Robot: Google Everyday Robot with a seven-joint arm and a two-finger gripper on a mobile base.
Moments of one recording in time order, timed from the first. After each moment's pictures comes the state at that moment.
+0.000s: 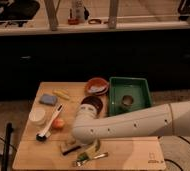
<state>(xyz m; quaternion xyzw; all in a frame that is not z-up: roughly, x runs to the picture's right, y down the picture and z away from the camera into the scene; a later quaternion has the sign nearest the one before) -0.051 0.273 0.712 -0.30 -0.12 -0.24 0.91</state>
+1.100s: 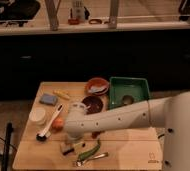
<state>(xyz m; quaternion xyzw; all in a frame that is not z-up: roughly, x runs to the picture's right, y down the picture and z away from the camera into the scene) -0.105 0.281 0.773 -0.31 -0.14 -0.15 0.93</state>
